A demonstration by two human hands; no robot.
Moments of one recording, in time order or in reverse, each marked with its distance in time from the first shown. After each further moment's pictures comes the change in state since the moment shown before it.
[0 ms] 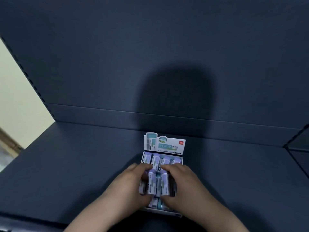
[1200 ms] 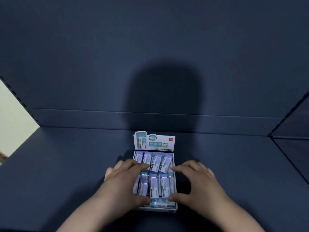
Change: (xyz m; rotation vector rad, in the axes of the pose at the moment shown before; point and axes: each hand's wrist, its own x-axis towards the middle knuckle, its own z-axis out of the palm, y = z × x) left_hand 0.001 0.011 -0.010 0.219 -0.076 0.059; right_hand -0.030 0.021 -0.022 -0.108 0.035 0.168
